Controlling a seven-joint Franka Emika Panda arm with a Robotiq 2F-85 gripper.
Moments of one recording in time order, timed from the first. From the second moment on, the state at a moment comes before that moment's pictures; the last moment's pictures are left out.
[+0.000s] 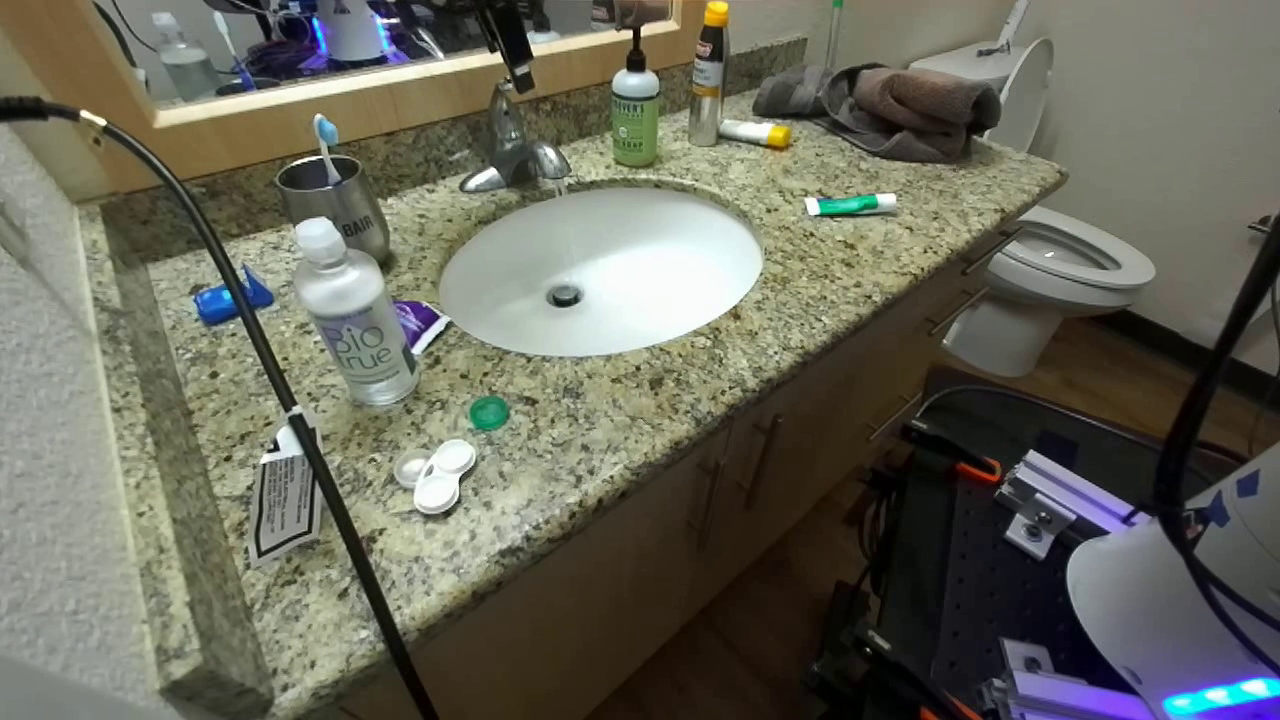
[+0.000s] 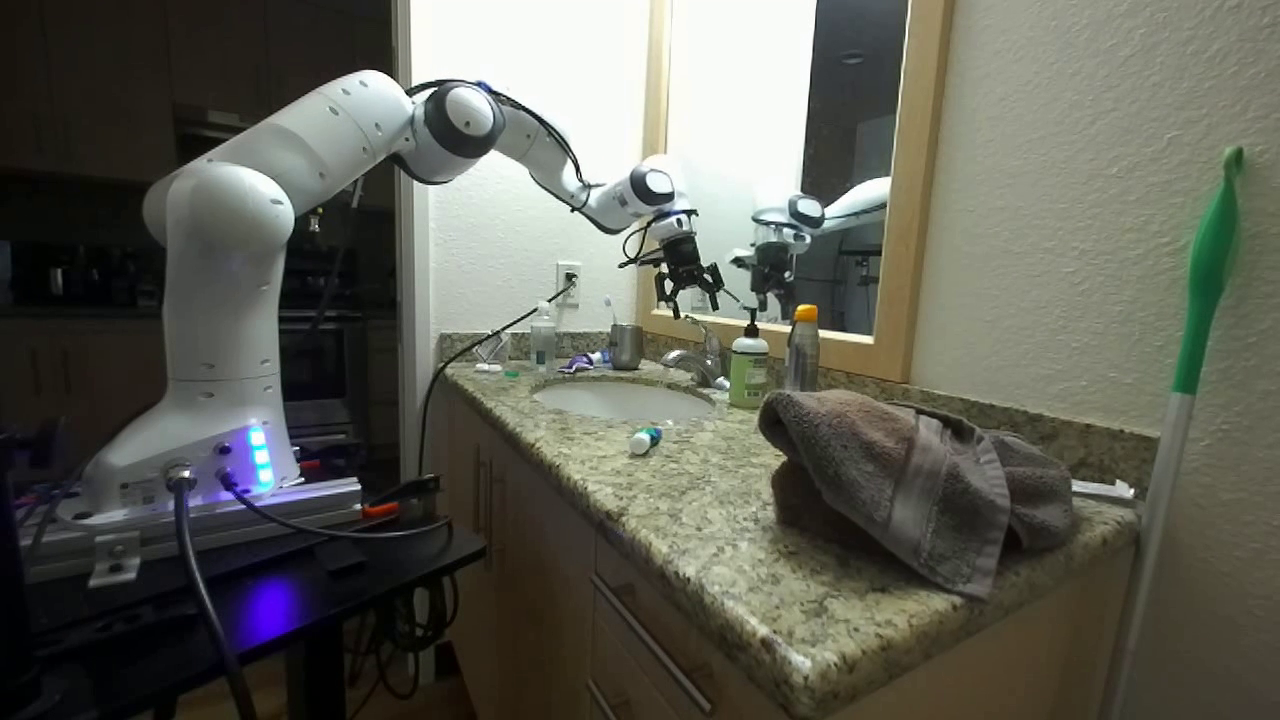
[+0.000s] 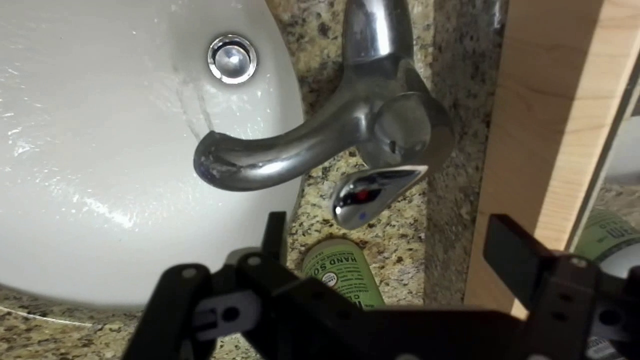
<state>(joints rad) -0.03 0.83 -0.25 -1.03 -0.18 1.95 1.99</state>
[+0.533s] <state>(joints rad) -0.03 0.83 -0.23 -1.03 -0.17 1.84 1.96</state>
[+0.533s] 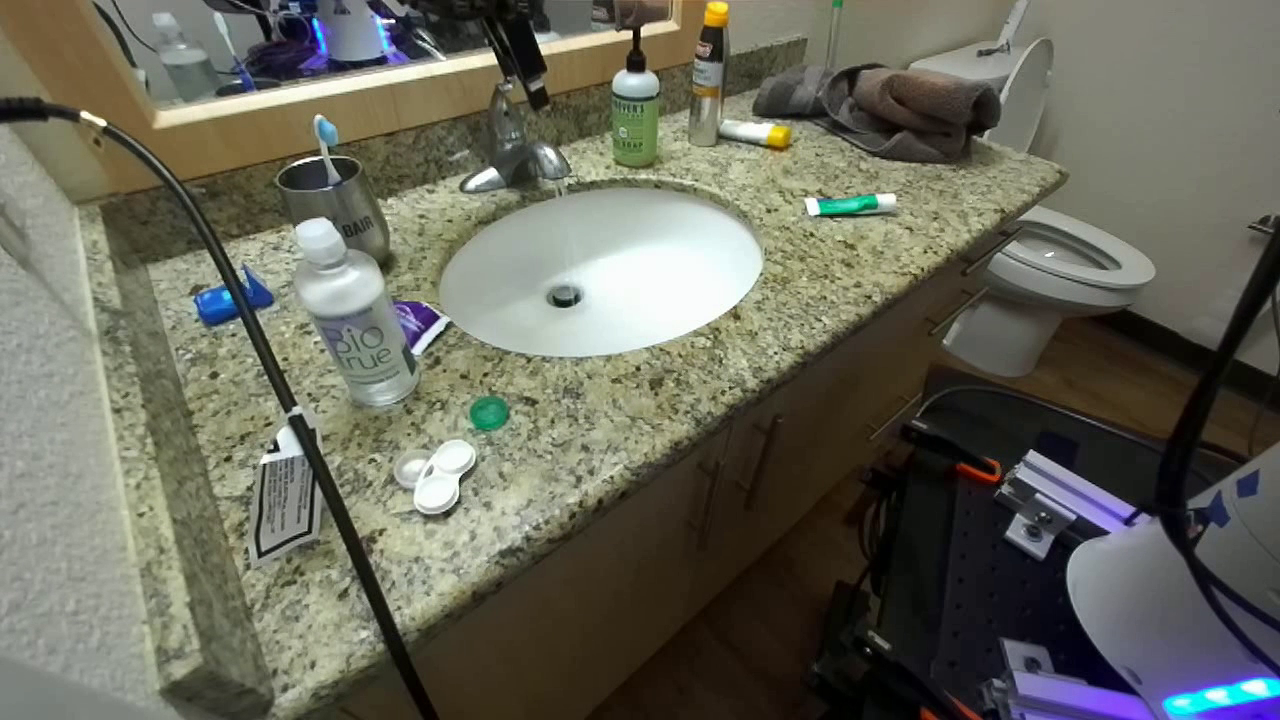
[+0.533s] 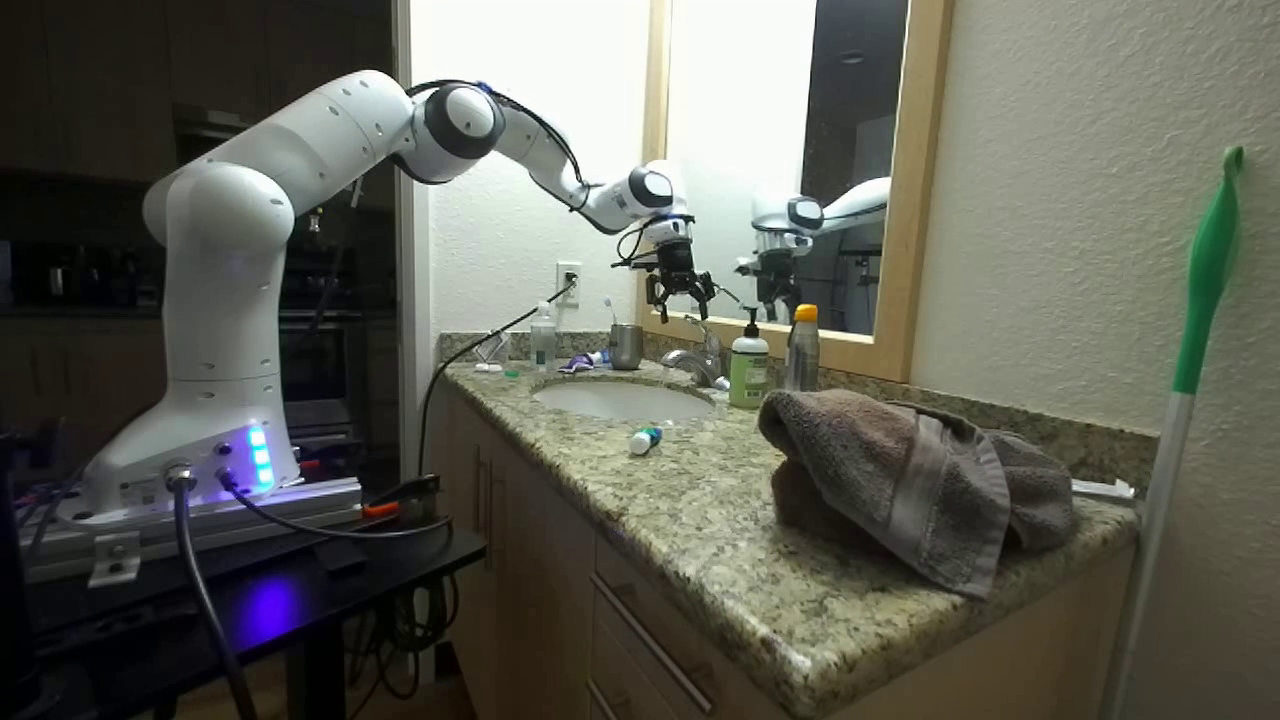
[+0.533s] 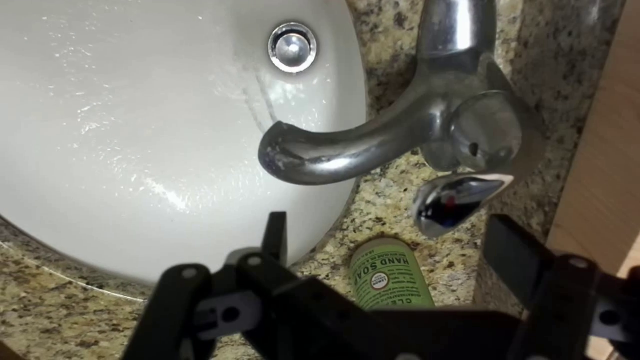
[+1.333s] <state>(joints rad) -0.01 0.83 -0.21 -1.04 -0.17 1.84 1.89</state>
